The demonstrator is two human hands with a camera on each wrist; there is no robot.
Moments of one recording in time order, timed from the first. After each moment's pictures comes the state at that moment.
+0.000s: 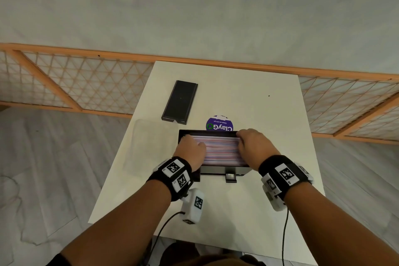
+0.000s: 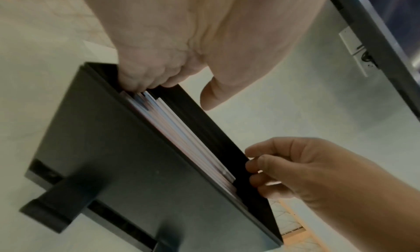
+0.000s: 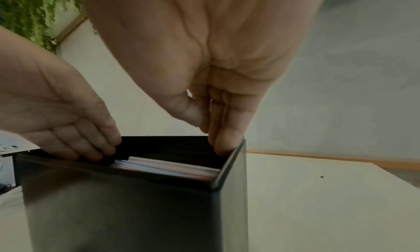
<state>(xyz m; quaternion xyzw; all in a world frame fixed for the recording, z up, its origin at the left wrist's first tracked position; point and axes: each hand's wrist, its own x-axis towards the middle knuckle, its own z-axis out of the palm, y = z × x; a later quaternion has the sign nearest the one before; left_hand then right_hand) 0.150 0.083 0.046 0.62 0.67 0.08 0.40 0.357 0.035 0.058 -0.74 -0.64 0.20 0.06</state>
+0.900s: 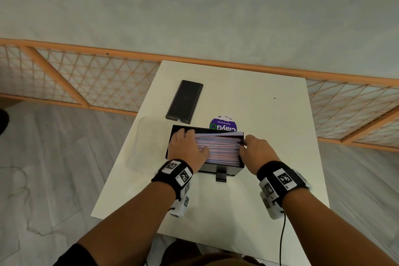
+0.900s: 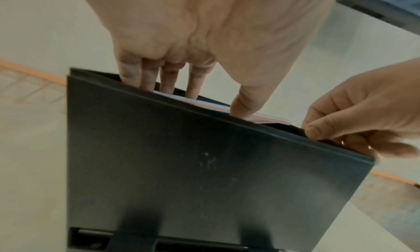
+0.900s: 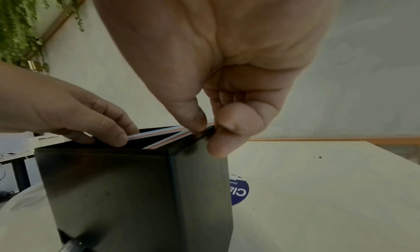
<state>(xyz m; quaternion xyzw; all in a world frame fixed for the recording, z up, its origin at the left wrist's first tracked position) 0.139 0.077 0.033 0.73 0.65 0.05 0.20 0.352 0.028 0.053 -0.79 -0.56 0.25 0.06</state>
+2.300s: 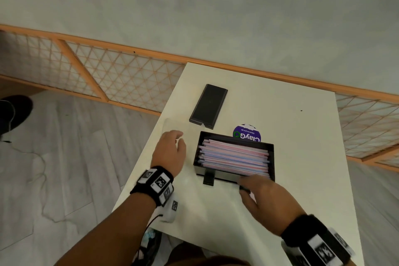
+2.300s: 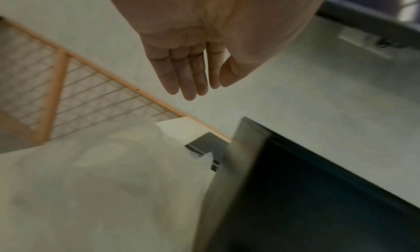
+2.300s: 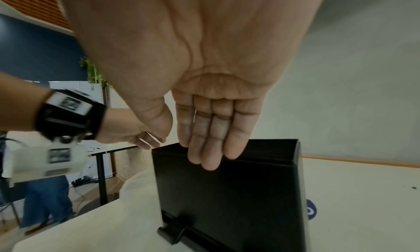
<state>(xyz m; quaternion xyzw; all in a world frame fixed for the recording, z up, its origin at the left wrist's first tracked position) 0.016 0.093 0.035 0.64 0.67 0.27 0.26 0.284 -0.041 0.078 -0.62 -0.76 0.21 0.05</state>
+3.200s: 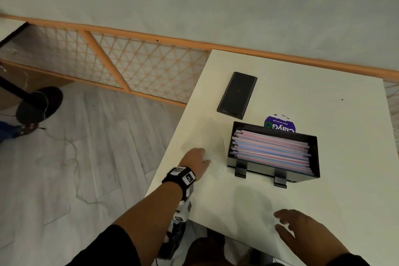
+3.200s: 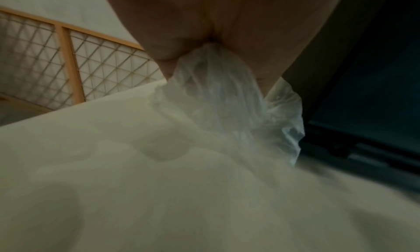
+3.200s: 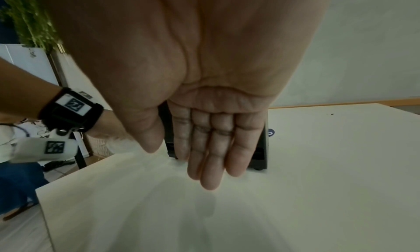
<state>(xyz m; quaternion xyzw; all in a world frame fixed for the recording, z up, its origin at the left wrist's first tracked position) -0.030 0.089 -0.047 0.68 0.64 -0.04 0.34 0.263 -0.100 0.021 -0.67 -0.66 0.33 -0.07</state>
